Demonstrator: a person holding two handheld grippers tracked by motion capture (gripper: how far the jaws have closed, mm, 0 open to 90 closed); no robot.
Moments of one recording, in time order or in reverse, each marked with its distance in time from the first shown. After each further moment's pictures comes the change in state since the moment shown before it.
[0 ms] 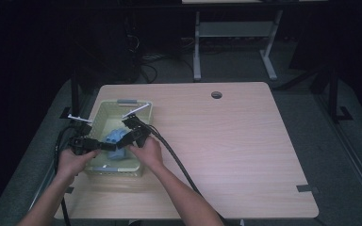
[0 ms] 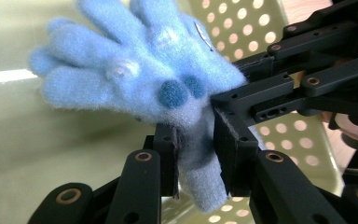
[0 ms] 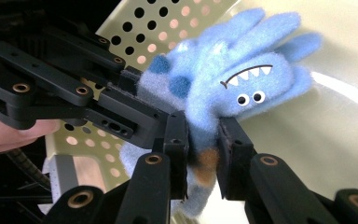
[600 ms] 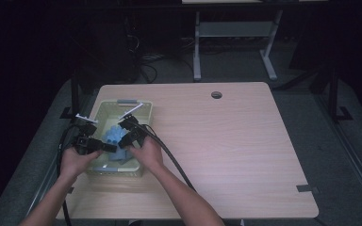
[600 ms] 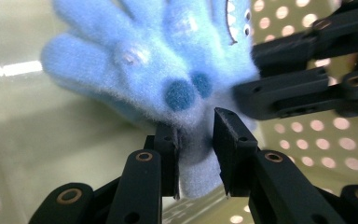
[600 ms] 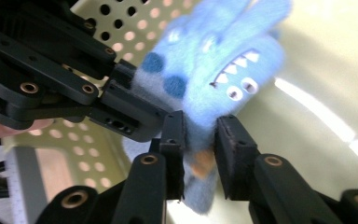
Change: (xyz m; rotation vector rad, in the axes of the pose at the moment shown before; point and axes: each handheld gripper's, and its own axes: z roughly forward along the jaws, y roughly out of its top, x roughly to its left) left arm -0.005 0.006 0.009 0.070 0.120 0.020; right arm 0.011 0.002 -0.002 0.016 -0.150 -0.094
